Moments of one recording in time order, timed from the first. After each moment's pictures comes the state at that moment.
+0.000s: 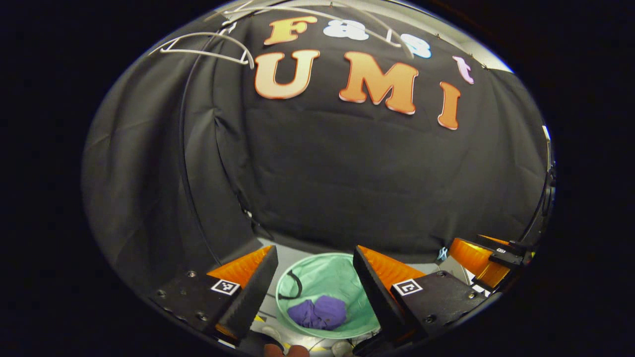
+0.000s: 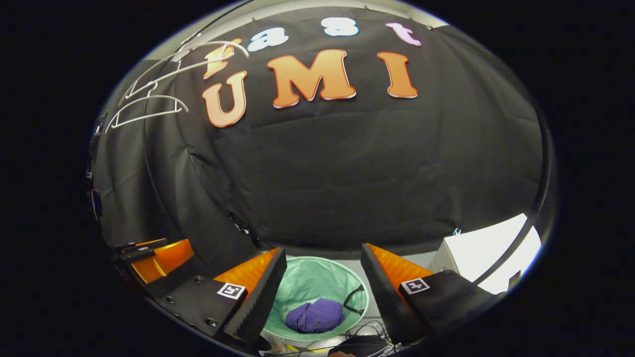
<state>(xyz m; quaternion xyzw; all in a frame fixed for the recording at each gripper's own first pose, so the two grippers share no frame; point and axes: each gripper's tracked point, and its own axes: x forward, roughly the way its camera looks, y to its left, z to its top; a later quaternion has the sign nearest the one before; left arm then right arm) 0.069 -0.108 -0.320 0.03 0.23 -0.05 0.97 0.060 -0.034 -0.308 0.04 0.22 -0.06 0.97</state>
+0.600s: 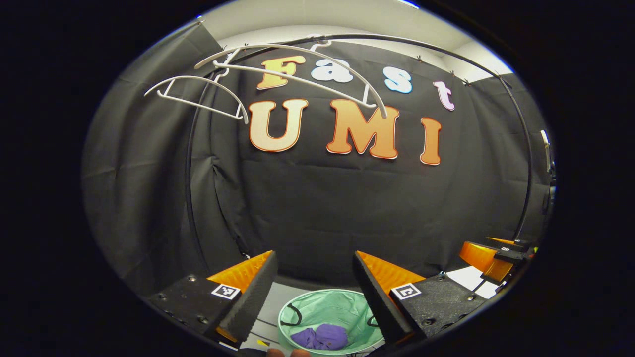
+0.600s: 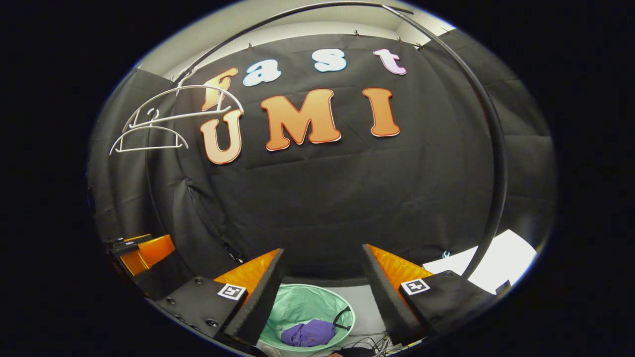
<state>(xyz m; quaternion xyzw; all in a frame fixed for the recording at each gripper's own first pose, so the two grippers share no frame) 0.051 -0.116 -0.244 0.03 0.11 -0.07 0.99 0.033 -0.057 -0.236 0.03 0.12 -0.09 0.99</state>
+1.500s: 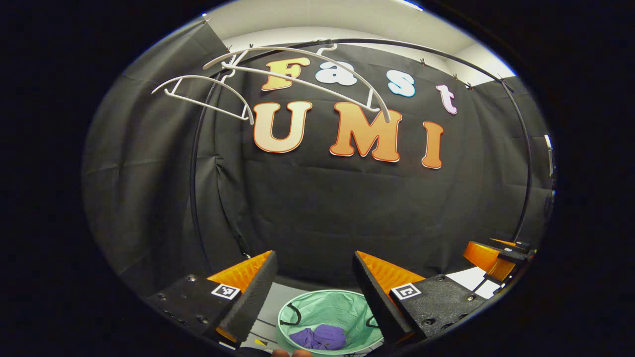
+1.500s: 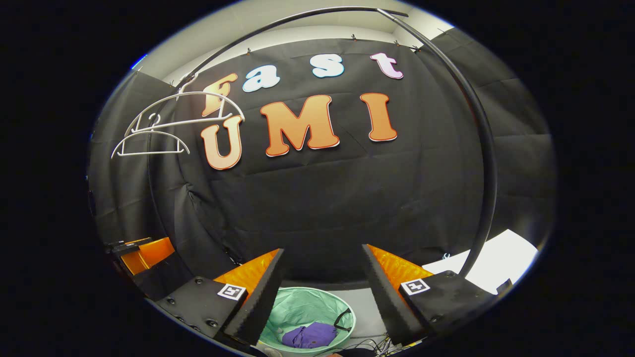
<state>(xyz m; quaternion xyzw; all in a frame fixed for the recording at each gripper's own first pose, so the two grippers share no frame) 0.050 -0.109 -0.246 0.02 0.11 -0.07 0.99 0.025 -0.058 -0.233 0.04 0.11 -0.09 0.99</state>
